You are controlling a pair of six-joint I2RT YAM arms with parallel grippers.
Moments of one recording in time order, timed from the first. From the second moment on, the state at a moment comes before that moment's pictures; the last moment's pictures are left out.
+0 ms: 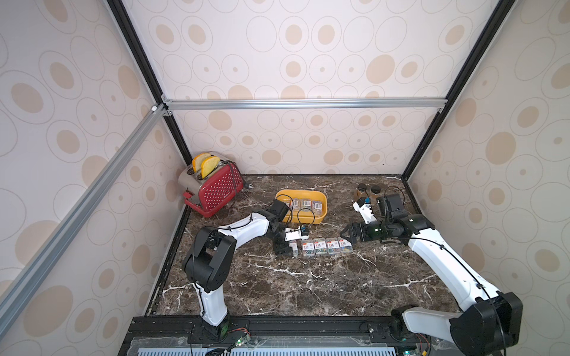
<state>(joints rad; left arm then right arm) -0.53 1.81 1.20 -0.71 0.38 0.91 0.35 1.24 1.07 -0.83 -0.43 0.09</state>
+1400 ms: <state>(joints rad) -0.59 1.95 1.35 -0.75 0.33 0.94 0.35 1.28 1.08 -0.81 -0.45 0.08</state>
